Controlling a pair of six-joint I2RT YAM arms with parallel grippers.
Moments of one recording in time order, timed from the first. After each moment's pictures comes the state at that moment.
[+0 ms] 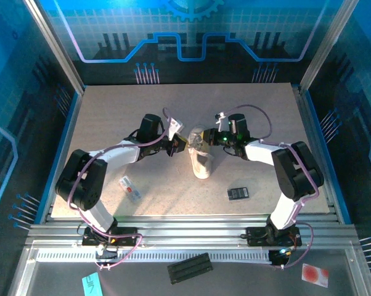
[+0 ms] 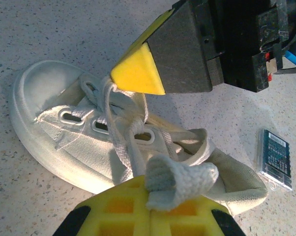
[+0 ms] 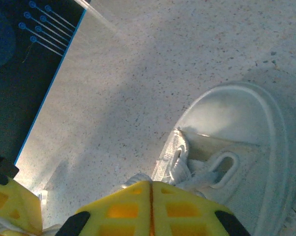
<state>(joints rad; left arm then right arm) -0.39 1.67 0.93 0.08 0.67 0.04 0.36 1.76 0.90 0.31 -0.51 0.52</state>
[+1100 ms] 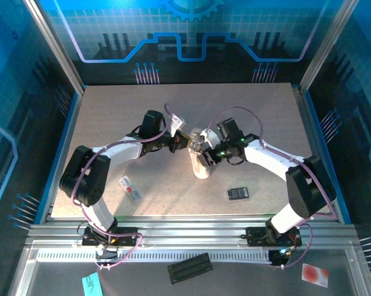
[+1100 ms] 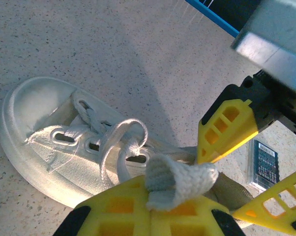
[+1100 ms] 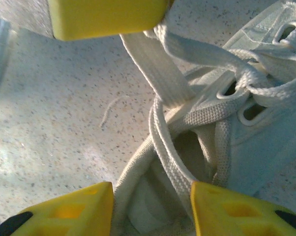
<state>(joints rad) -0.39 1.72 1.00 0.08 0.72 0.01 0.51 1.58 1.00 -0.42 -0.41 -0.13</state>
